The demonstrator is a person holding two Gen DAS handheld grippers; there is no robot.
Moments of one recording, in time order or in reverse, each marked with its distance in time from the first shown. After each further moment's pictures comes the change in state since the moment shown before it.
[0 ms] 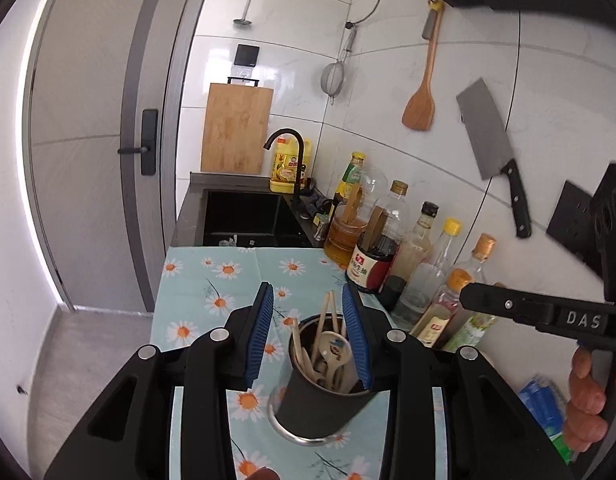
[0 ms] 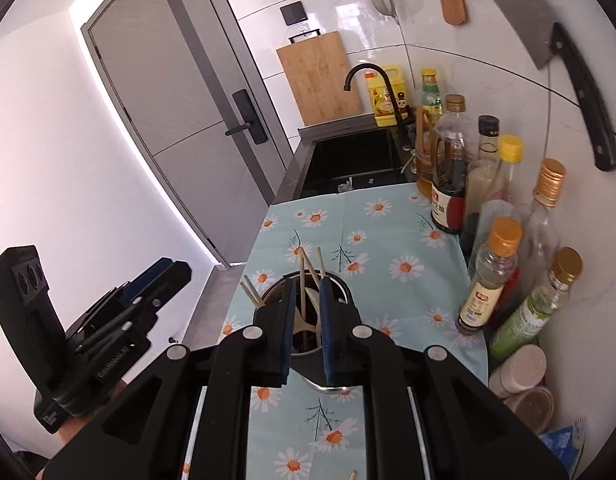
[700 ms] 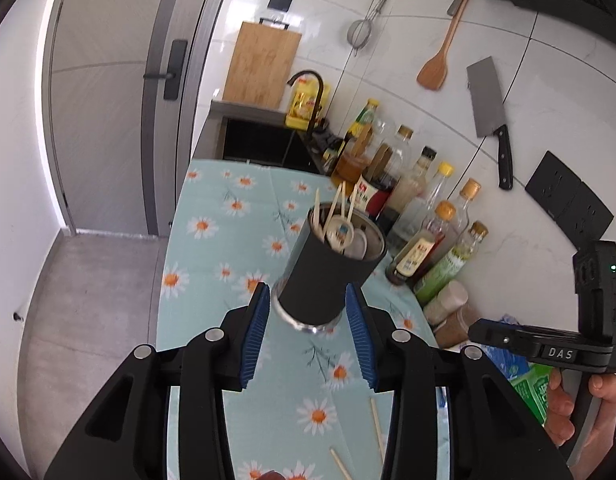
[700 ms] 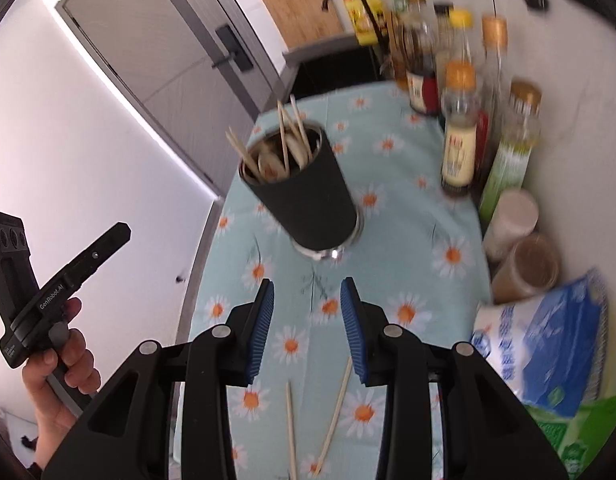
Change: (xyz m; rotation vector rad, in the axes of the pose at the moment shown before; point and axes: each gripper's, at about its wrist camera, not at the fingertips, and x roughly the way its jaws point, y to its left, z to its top) left arm -0.073 0.022 -0.068 -0.132 0.219 -0.006; right arm -0.028 -0.021 -0.107 0.079 0.277 -0.007
